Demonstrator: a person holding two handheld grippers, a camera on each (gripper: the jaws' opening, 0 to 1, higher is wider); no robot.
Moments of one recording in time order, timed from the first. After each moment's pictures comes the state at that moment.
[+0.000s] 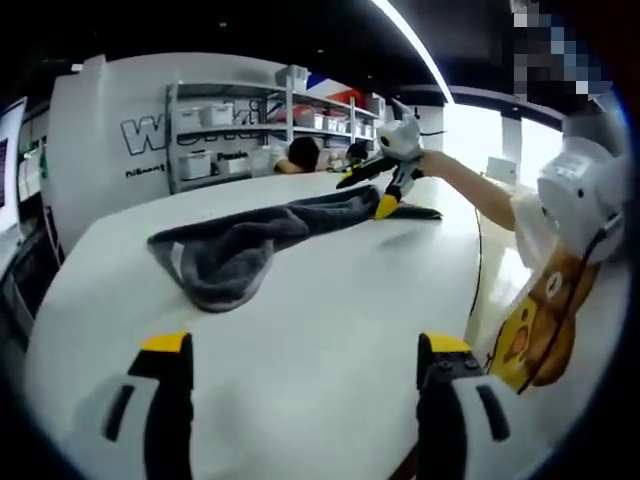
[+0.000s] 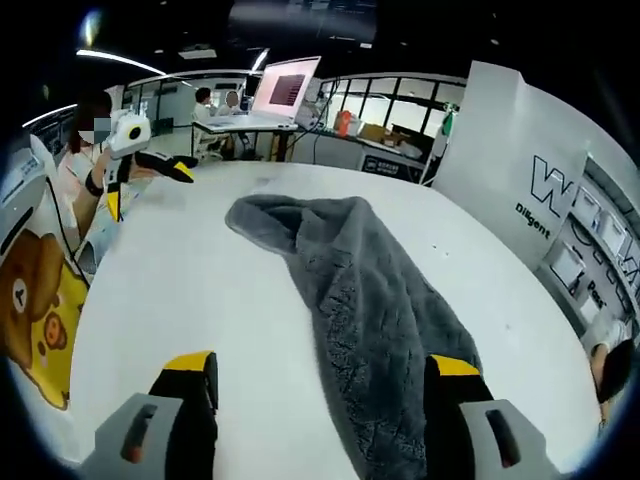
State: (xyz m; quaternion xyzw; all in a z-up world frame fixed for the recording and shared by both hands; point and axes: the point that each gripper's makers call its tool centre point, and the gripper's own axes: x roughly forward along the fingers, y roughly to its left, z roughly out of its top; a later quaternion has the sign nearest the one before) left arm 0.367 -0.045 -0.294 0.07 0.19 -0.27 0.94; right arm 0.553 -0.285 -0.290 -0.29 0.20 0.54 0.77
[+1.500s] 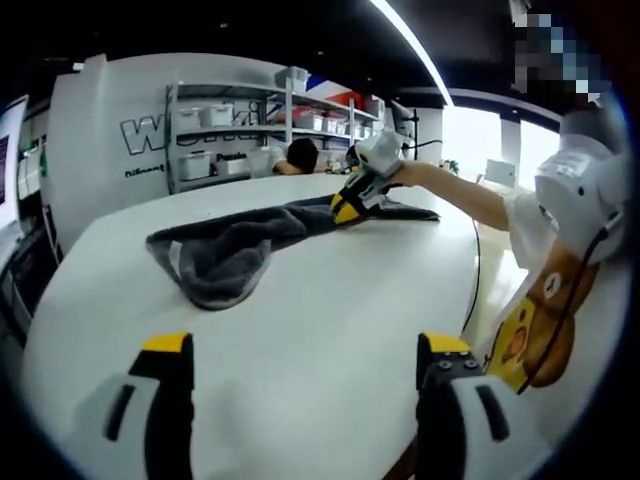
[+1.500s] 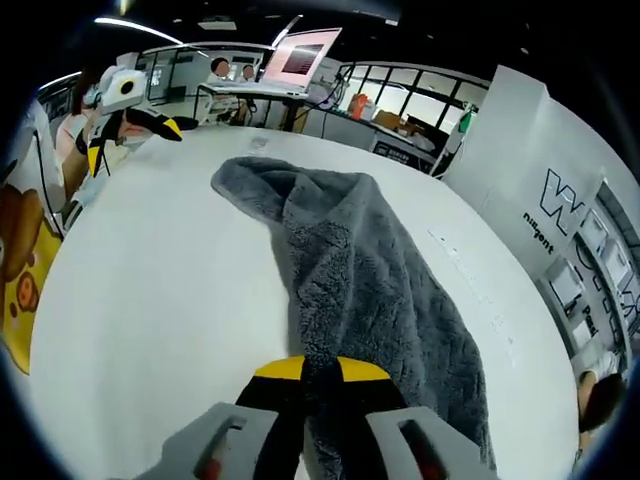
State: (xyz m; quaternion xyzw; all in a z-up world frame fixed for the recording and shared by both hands) left arm 0.363 -0.046 -0.295 0.06 0.19 -0.27 0.94; right arm 0.581 -0.276 -0.322 -0.35 0.20 0.53 0.74
